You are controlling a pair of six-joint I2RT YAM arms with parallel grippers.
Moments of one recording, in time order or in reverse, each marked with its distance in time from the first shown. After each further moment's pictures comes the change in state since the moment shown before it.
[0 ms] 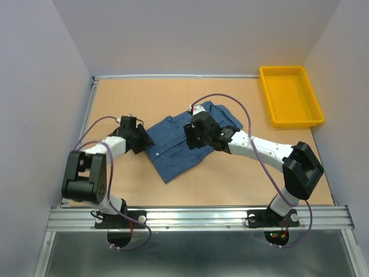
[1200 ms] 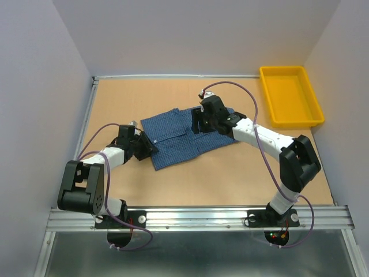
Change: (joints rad) left arm -0.007 -0.038 -0.092 0.100 0.162 0.038; right arm -0.166 0.032 0.084 -0.013 -0.088 0.014
